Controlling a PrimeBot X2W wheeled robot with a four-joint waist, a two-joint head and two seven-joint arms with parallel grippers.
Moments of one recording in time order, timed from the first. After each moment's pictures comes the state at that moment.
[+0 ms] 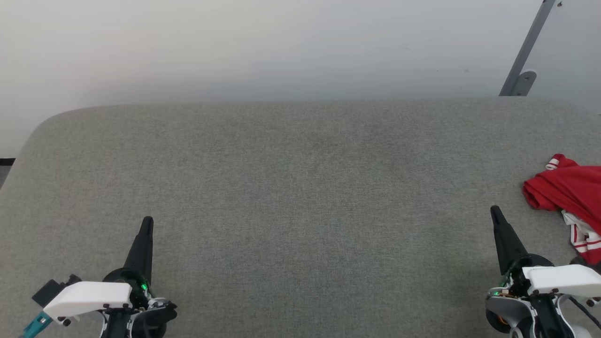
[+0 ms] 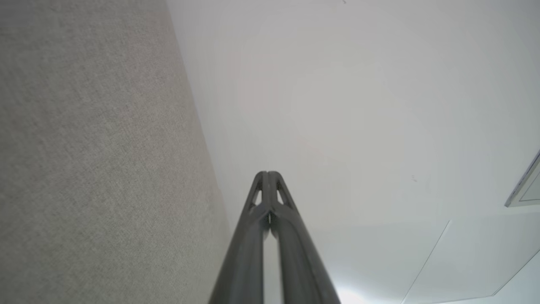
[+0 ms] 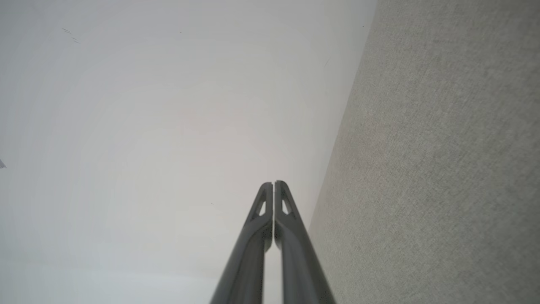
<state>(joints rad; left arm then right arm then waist) -0.09 0.07 0.08 0.24 -1.57 -0.13 0.08 -0.09 -0.05 -0.12 0.23 1.55 0.13 0.11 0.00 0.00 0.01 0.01</state>
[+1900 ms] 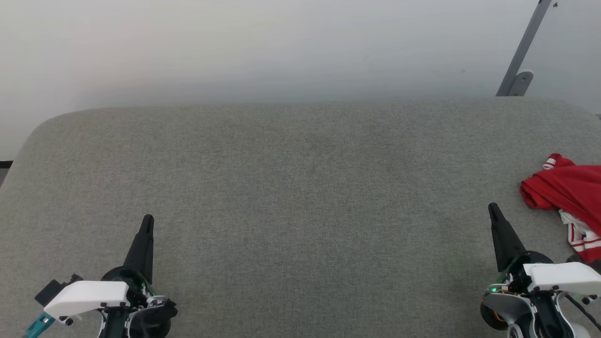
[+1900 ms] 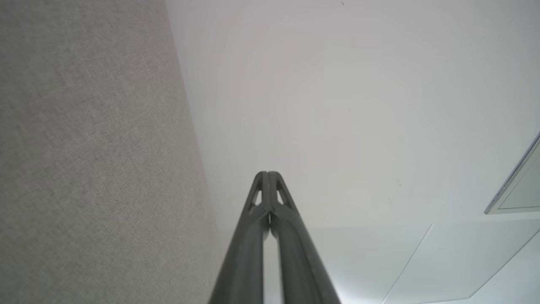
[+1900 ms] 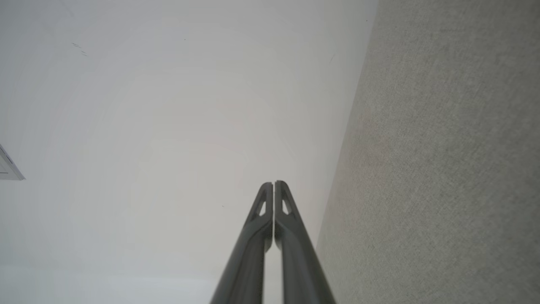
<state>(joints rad) -0.10 0.06 0.10 0.25 -1.62 -0.13 0.11 -0.11 -0.05 -0.11 0.25 1.61 0.13 0.11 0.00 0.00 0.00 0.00</state>
